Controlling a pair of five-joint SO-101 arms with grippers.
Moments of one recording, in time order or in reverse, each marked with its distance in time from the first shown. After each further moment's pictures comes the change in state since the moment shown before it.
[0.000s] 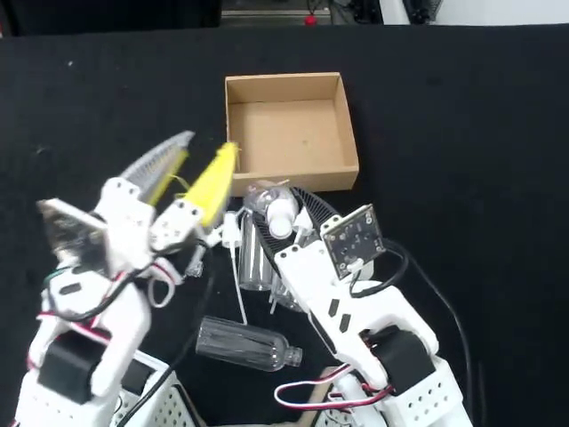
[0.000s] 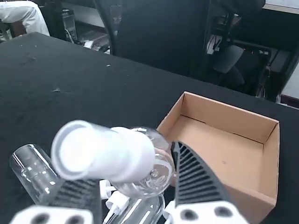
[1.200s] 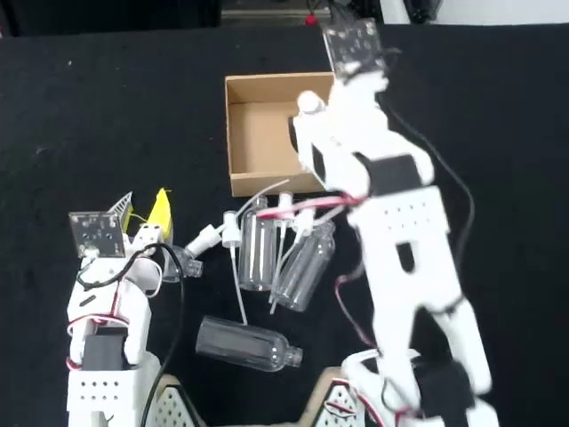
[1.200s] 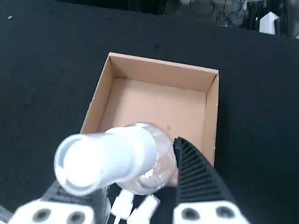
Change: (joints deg) left arm -22.8 -20.6 46.9 -6.1 0.0; right arm 16.2 71.3 -59.5 12.7 -2.0
